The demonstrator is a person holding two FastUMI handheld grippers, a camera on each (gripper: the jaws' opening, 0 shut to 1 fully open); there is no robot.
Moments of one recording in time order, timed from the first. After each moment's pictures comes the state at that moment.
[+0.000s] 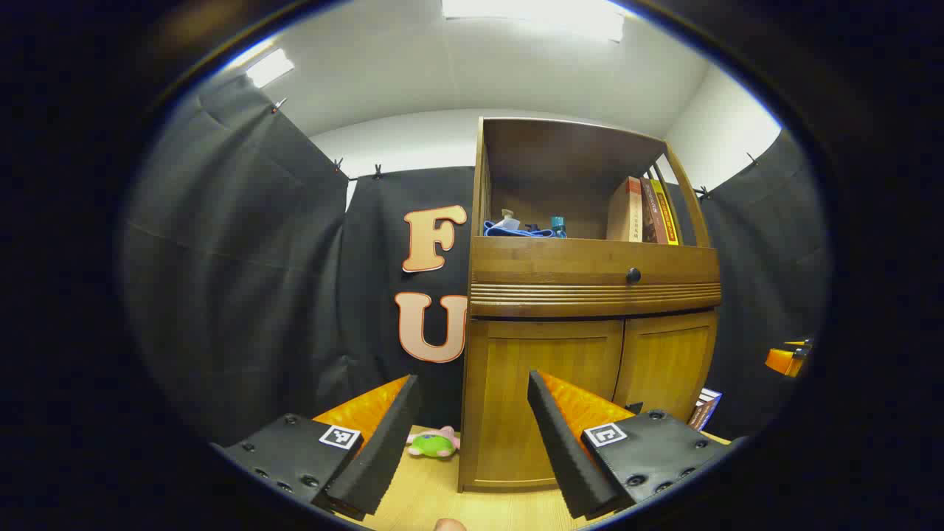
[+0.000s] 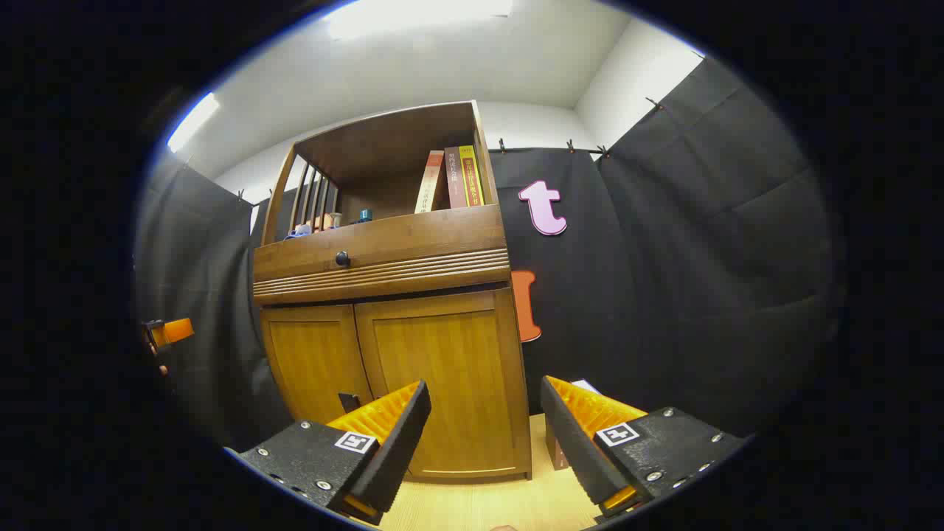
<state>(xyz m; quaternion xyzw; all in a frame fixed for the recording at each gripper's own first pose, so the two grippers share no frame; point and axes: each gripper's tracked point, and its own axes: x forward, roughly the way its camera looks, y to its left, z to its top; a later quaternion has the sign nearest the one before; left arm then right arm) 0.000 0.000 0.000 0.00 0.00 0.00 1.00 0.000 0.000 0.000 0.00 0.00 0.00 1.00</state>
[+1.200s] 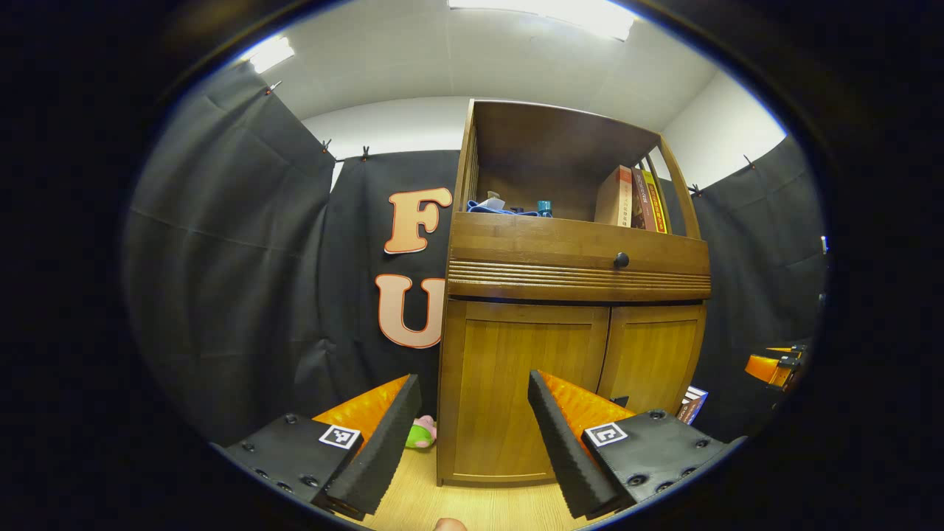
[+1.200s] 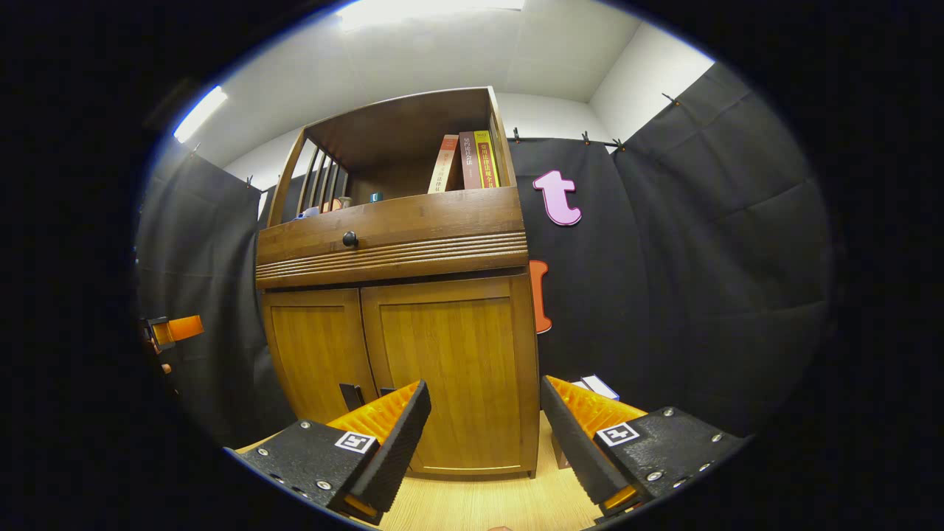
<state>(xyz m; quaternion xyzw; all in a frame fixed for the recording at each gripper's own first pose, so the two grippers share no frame) 0.015 -0.015 -0.022 -0.02 0.03 -0.03 1.00 0.021 0.016 -0.017 -0.01 0.02 0.02 1.00</state>
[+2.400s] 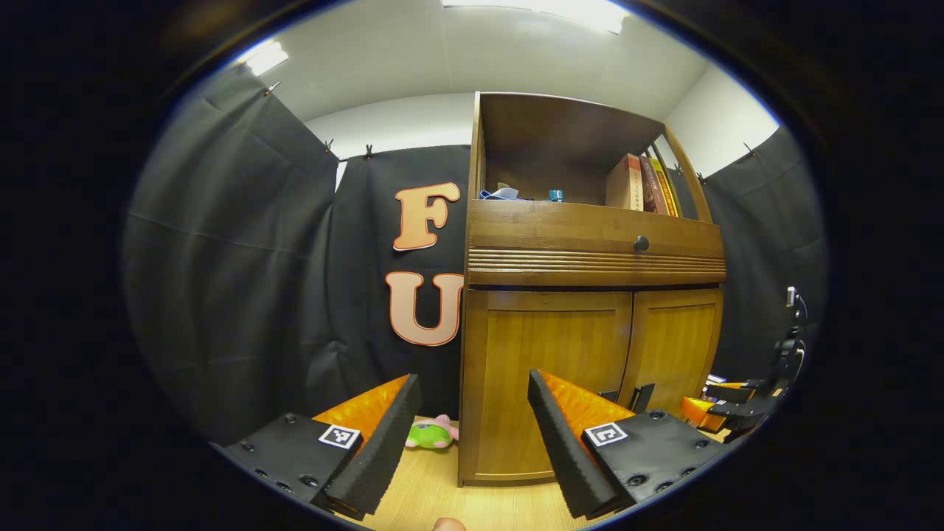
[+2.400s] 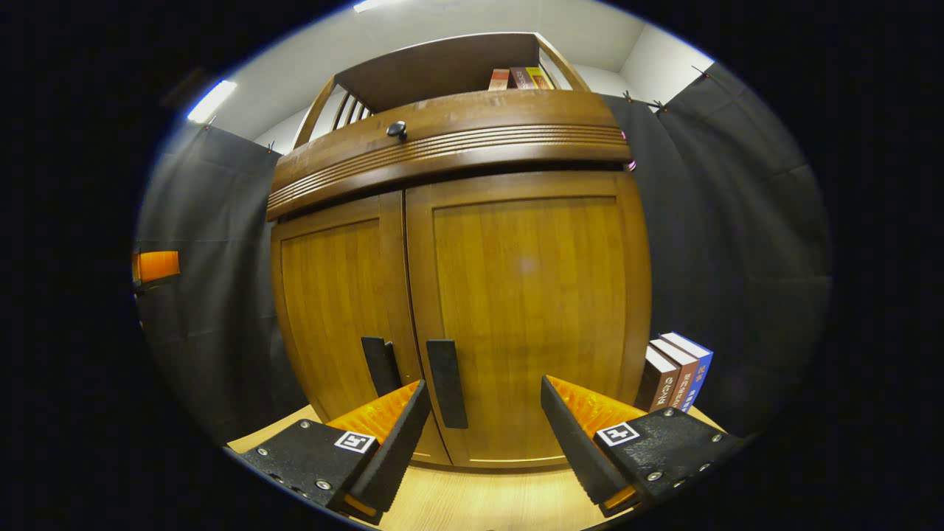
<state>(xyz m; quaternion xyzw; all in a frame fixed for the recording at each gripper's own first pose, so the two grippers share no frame) 0.029 0.015 -0.042 0.00 0.03 -0.01 1.00 0.106 0.118 -0.158 -0.01 0.09 0.08 0.99</state>
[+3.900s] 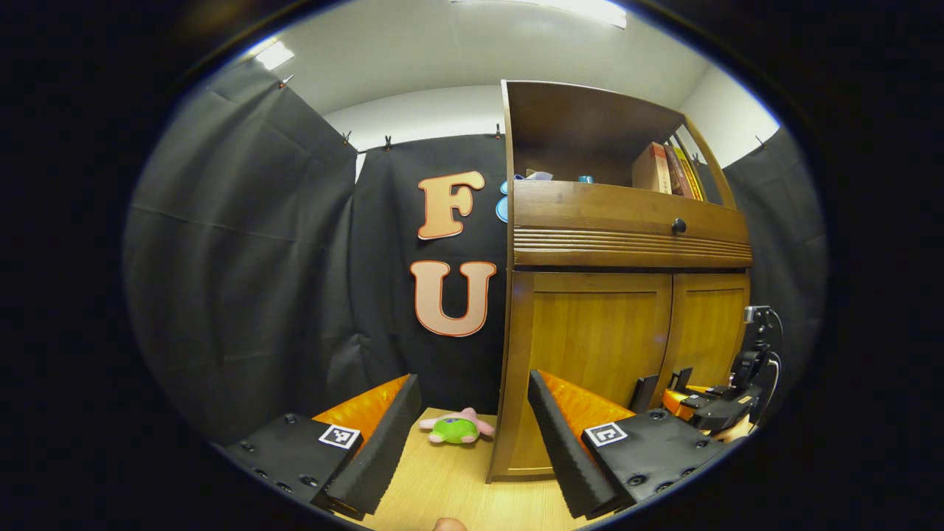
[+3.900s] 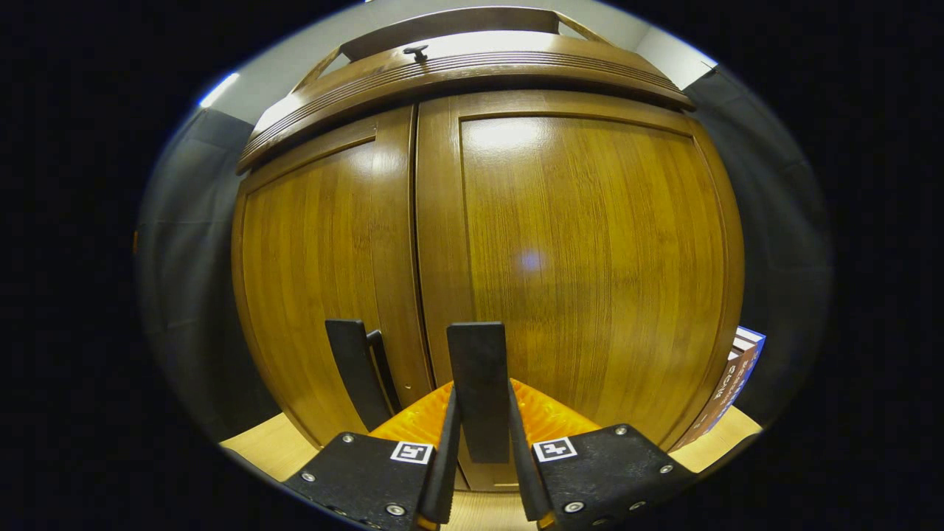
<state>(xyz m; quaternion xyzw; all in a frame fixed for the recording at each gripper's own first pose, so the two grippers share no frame) 0.038 0.063 -0.065 0.00 0.05 0.02 1.00 0.184 0.160 -0.216 -0.02 0.10 0.08 0.99</state>
